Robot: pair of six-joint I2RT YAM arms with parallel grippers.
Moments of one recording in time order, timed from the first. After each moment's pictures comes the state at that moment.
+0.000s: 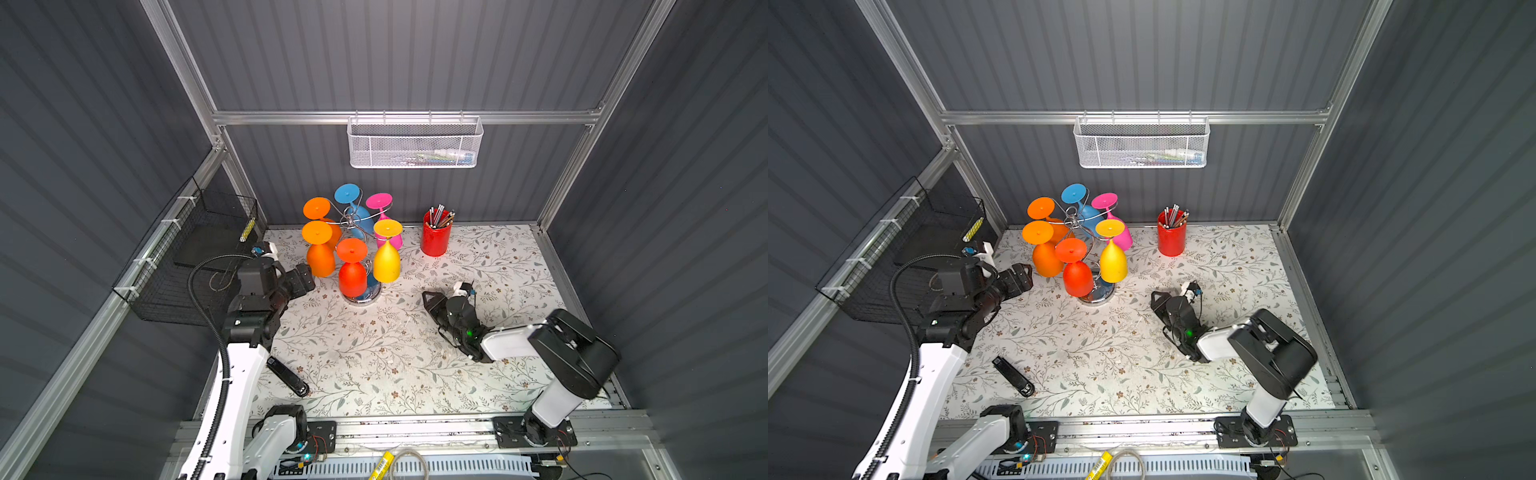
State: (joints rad) left arm -0.04 0.92 1.02 -0.58 0.01 -0.33; right arm 0.70 1.61 0.55 0.74 0.20 1.24
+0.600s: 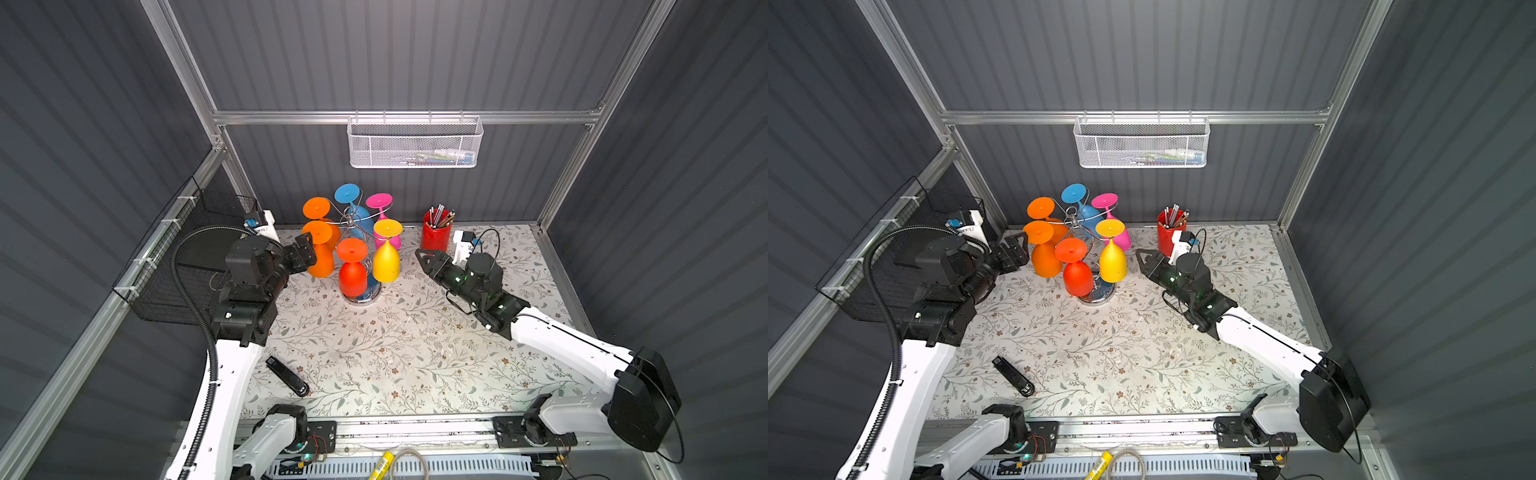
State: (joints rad) left arm -0.17 0.99 1.25 -0.48 -0.01 -0.28; right arm 0.67 1.35 0.99 0.27 -0.06 1.01
